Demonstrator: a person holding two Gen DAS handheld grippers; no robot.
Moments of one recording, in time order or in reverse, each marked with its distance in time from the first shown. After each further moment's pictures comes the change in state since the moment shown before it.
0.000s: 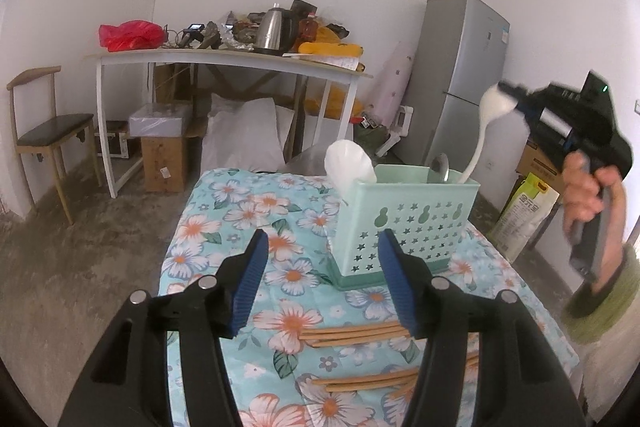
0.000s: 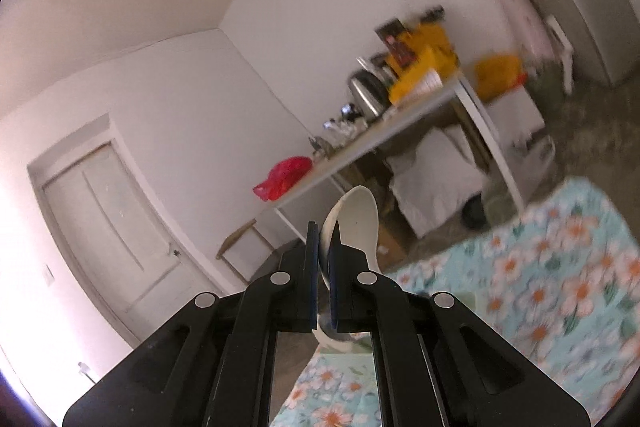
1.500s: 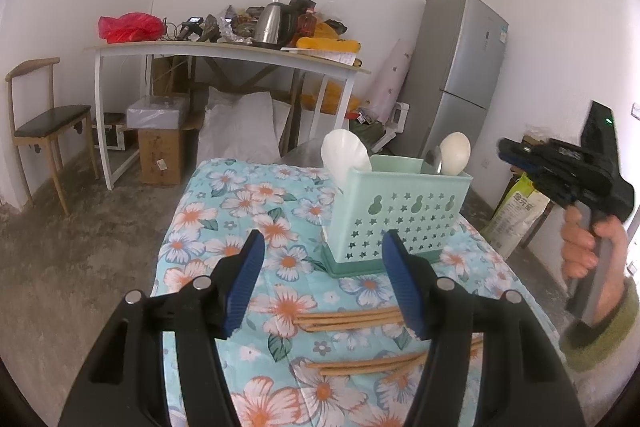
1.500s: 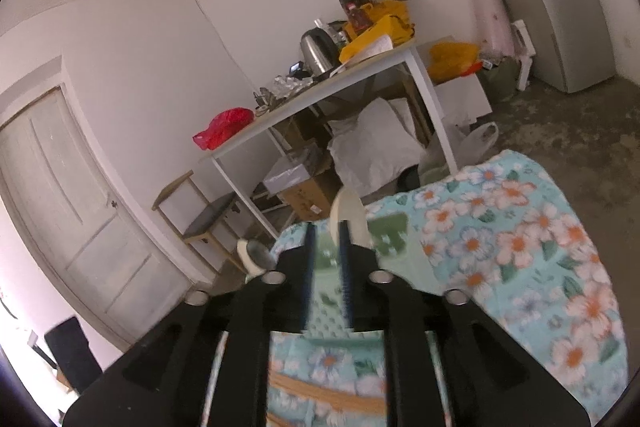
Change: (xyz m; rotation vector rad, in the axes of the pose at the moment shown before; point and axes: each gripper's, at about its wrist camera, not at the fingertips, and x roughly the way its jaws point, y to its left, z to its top) left arm -0.009 0.001 -0.009 -0.020 0.015 -0.025; right arm -0.039 0.018 -0.053 -0.181 0.098 -0.269
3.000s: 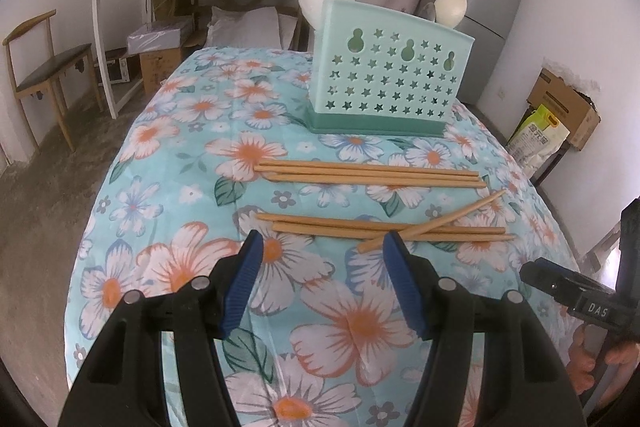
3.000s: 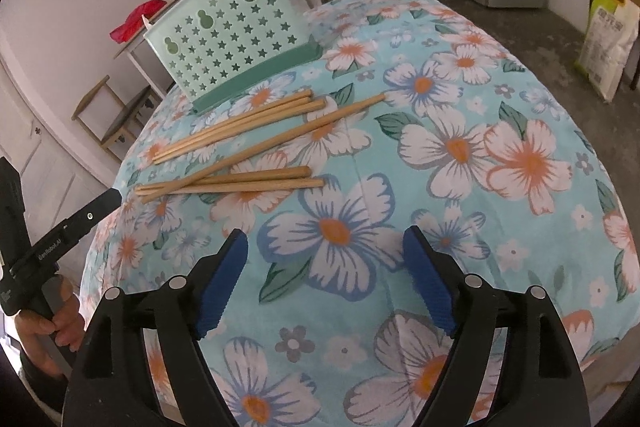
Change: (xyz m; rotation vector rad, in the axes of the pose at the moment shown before) left arm 0.028 -0.039 -0.092 0.003 0.299 0.065; right arm -0.048 -0.042 -0.187 0.053 0.348 -0.312
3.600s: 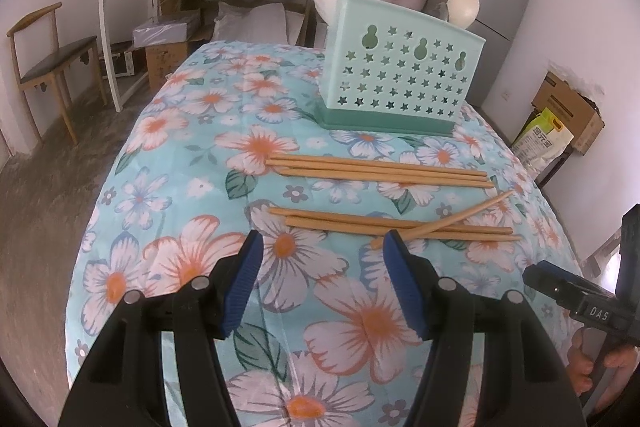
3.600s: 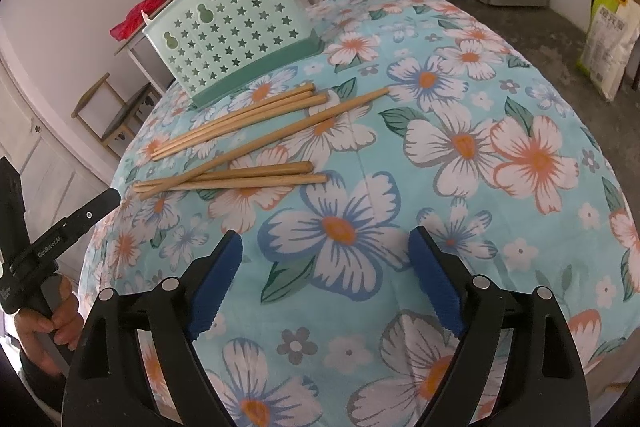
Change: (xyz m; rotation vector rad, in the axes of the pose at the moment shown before) left arm 0.002 0.007 -0.002 -0.025 0.007 0.011; right arm 0.003 0.001 0.000 -0.001 0.008 -0.003
